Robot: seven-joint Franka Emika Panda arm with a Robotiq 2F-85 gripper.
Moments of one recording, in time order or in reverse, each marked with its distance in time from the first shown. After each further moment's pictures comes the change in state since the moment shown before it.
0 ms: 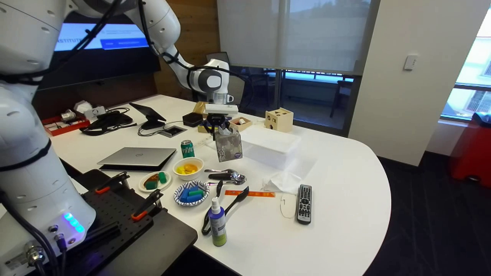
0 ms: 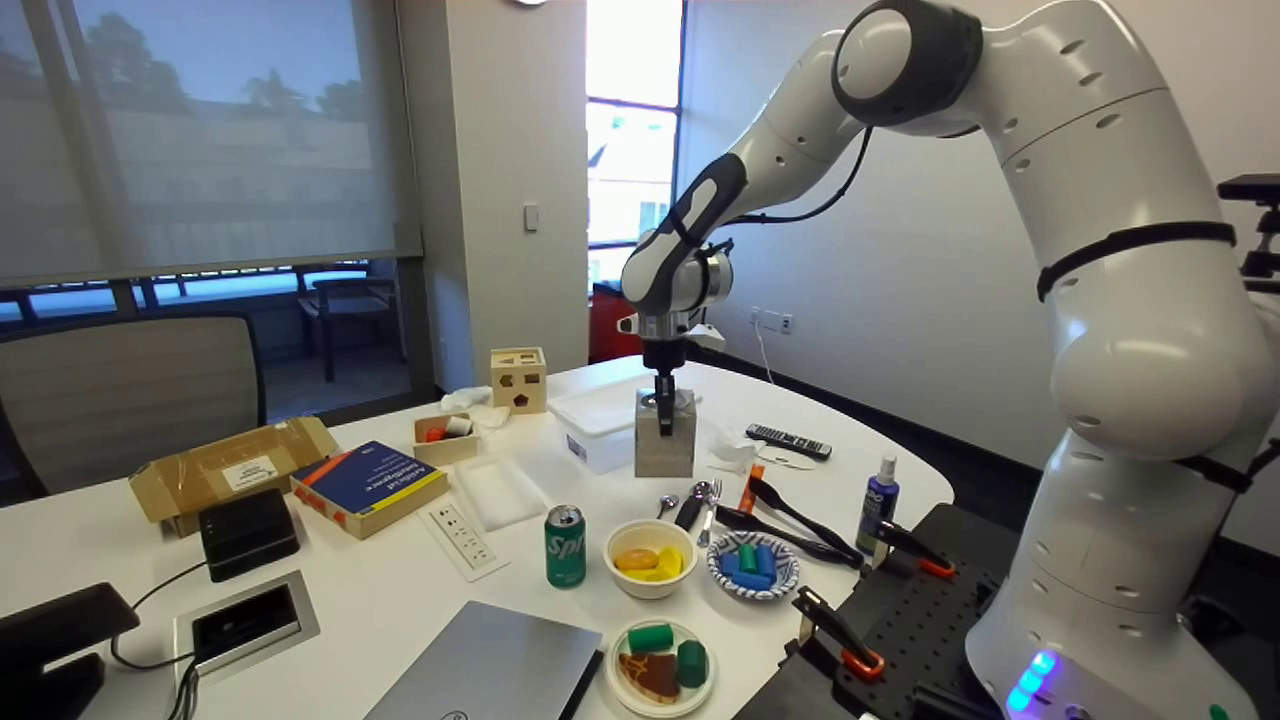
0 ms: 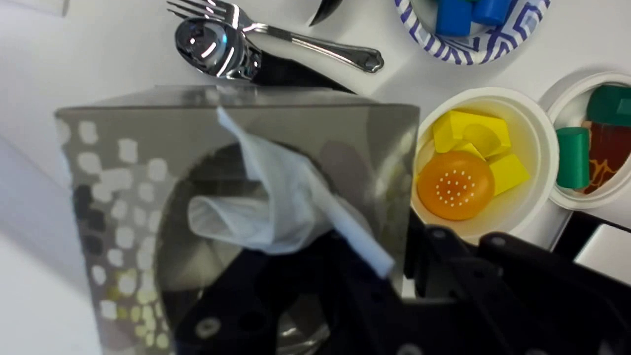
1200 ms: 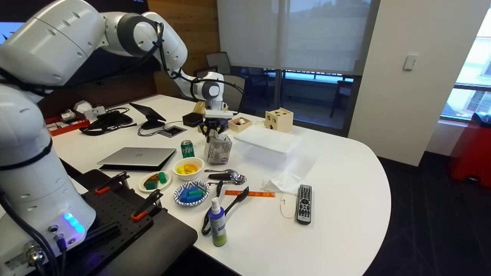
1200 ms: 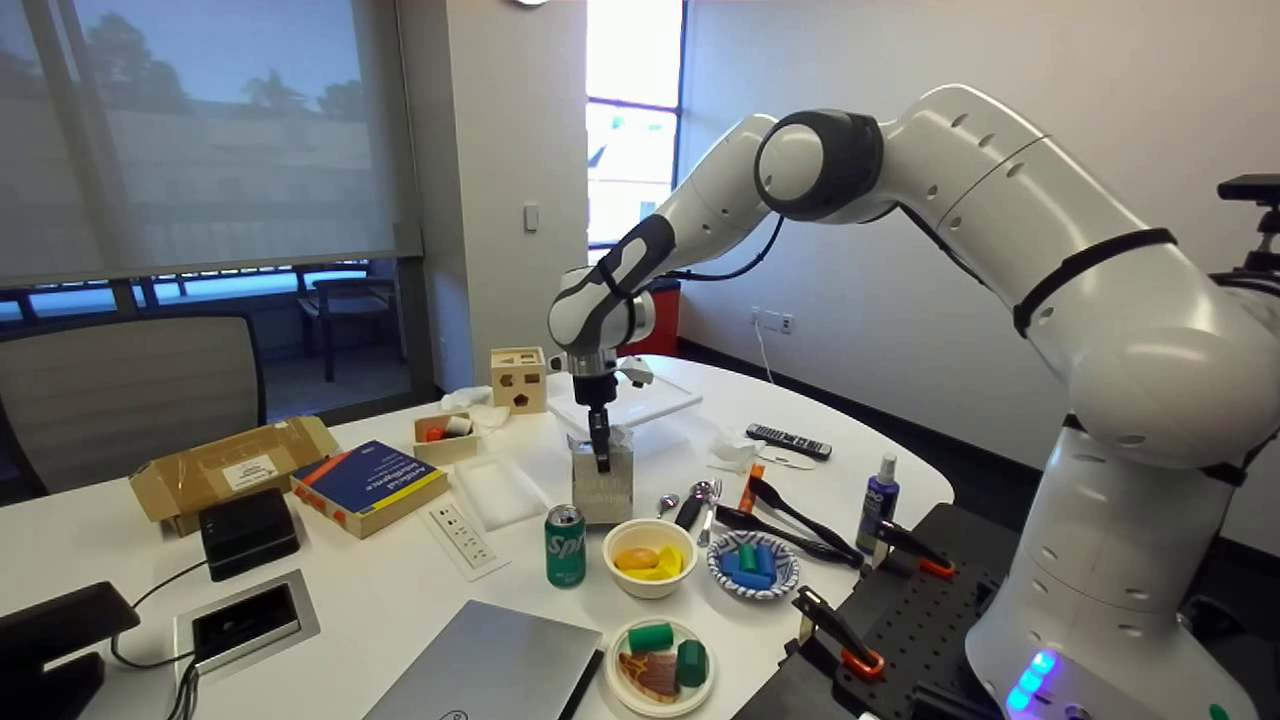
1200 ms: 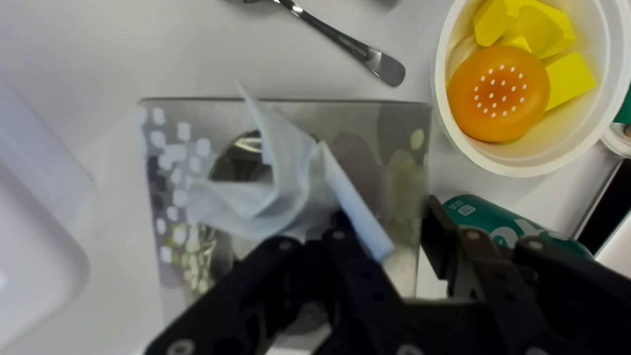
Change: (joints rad) arm 0.120 0.336 0.034 0.423 -0.047 -0.138 0.062
